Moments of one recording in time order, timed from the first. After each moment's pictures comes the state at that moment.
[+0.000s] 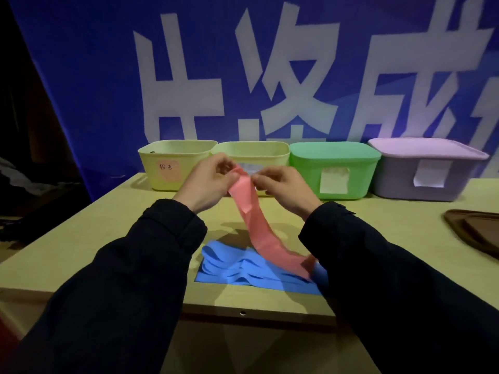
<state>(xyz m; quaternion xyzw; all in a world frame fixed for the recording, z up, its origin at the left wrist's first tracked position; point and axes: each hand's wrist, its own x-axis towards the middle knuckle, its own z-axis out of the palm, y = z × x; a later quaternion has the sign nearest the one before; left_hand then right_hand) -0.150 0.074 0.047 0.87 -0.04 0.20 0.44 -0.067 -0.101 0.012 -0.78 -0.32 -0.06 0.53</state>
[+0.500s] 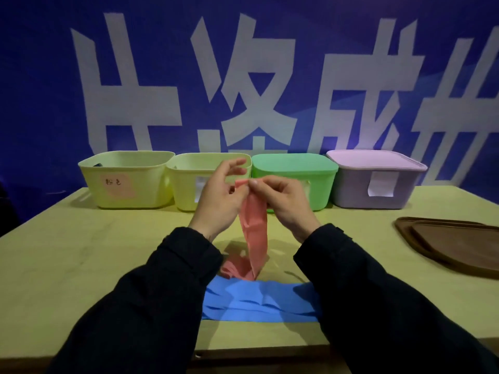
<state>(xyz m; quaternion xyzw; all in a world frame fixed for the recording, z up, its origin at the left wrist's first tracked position) -0.097 -0.009 0.025 0.76 -0.13 0.24 0.60 -0.060 -0.157 0.014 -0.68 -0.30 -0.08 0.67</state>
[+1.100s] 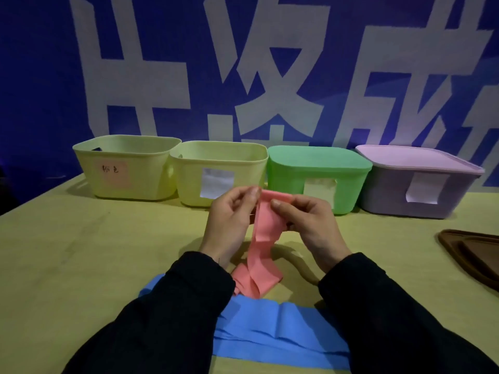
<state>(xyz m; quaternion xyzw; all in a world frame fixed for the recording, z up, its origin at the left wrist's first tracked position) -0.059 -0.010 -0.037 0.68 -0.05 0.21 0.71 -0.024 -0.165 -0.038 -0.65 -0.22 -0.04 0.72</state>
